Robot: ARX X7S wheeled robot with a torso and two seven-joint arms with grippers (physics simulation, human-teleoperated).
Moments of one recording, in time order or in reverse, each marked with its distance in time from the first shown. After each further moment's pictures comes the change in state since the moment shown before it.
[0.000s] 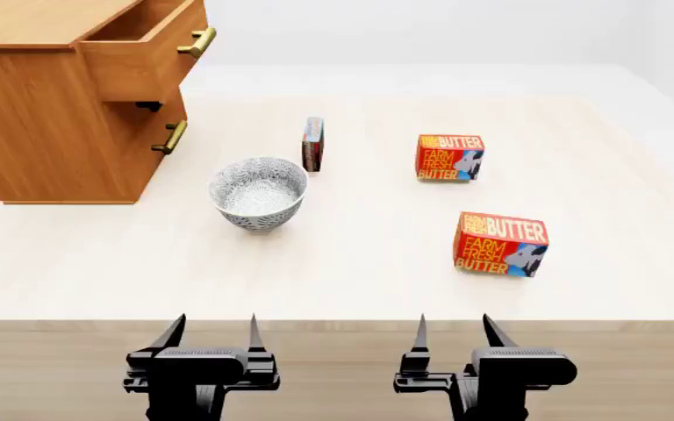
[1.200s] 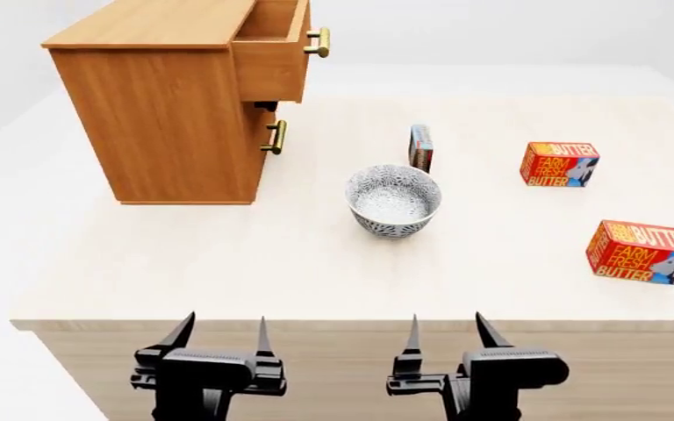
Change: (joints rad) left arm -0.001 -0.108 0.137 0.004 -0.081 0.016 -0.085; right arm -0.002 0.094 -0.137 -0.018 0.072 -0.008 0.112
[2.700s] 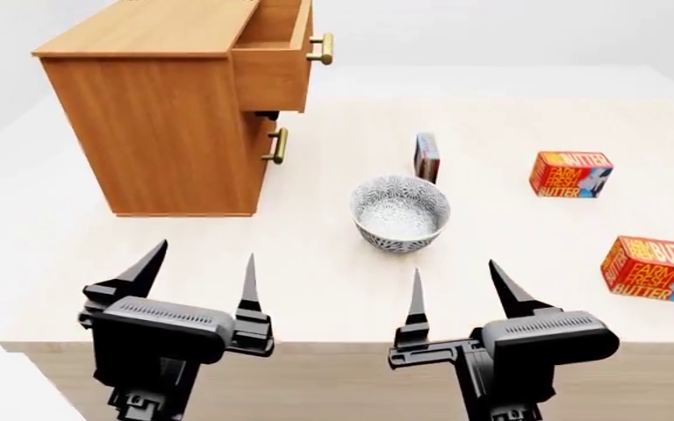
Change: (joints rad) left arm -0.043 -0.154 0.021 0.593 -0.075 -0.409 -0.043; right arm 0.006 0.126 -0.070 -0.429 0.038 0.218 0.061
